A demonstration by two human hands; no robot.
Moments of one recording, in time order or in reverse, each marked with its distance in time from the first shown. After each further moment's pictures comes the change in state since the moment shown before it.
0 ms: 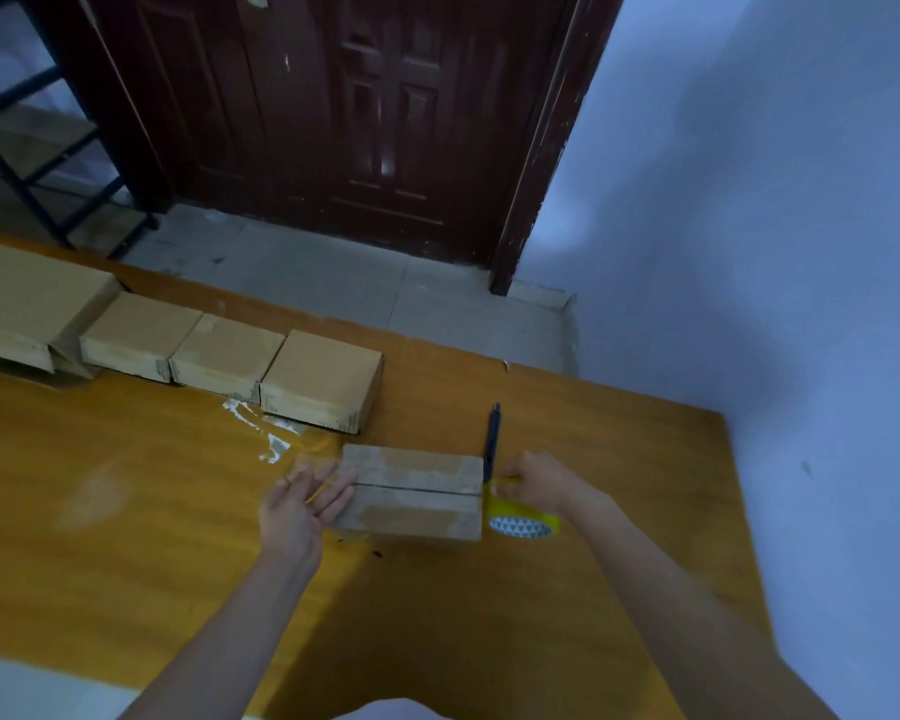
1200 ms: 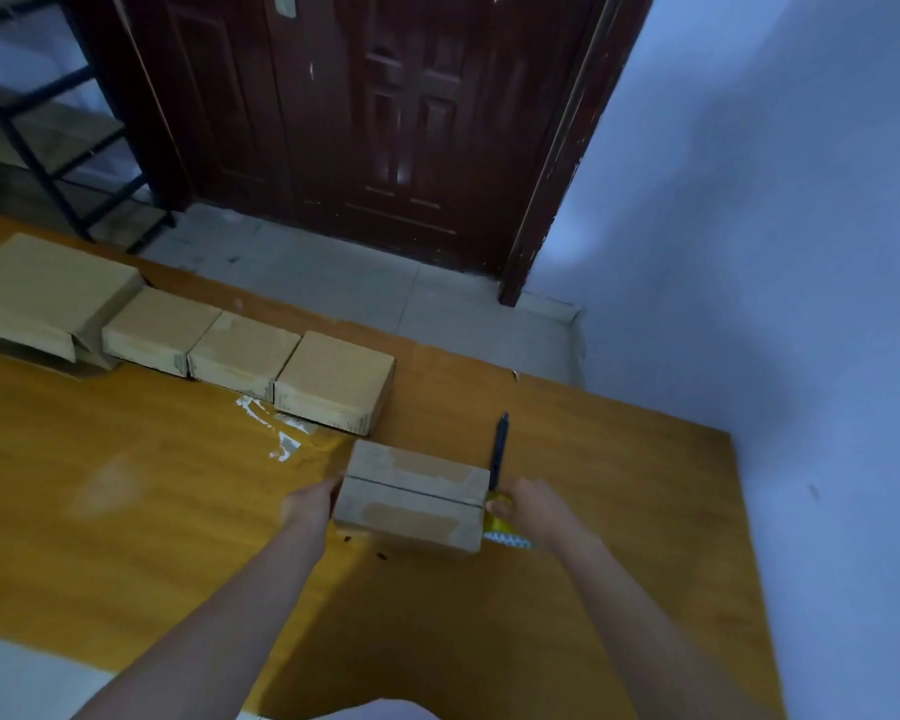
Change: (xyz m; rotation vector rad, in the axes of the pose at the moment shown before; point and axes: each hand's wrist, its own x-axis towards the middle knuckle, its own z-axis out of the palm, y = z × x) left_hand 0.035 -0.010 -0.004 0.532 0.159 -0.274; right_hand -0.003 -0.012 0.029 0.003 0.059 0.063
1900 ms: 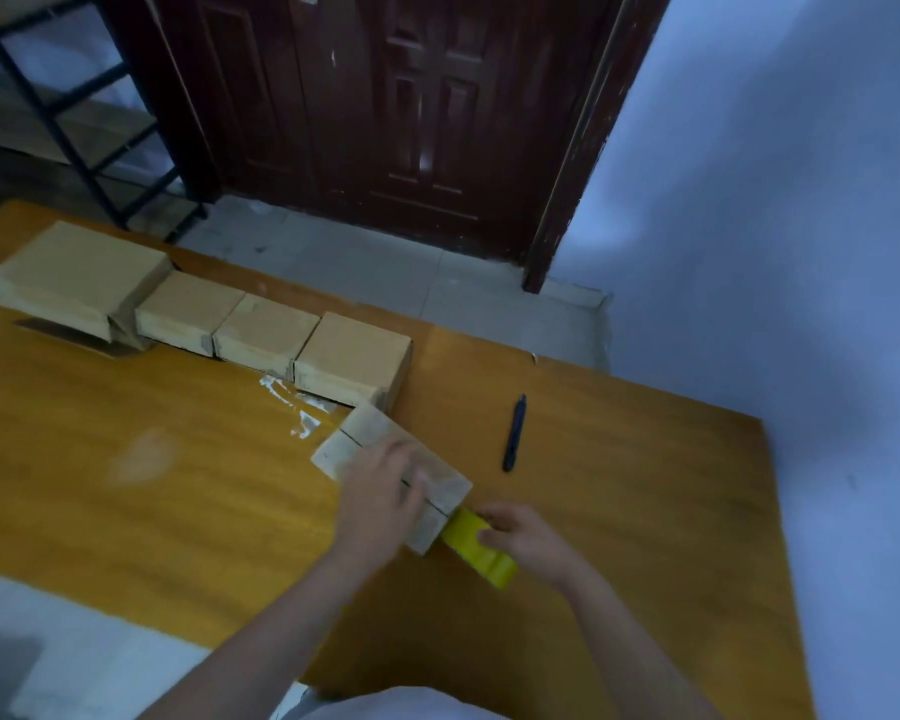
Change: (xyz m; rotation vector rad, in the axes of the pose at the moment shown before) left_hand -0.060 -0.027 0.015 0.909 -0.024 1.170; right_hand -0.032 -0.002 0.047 0.627 -0.149 -0.168
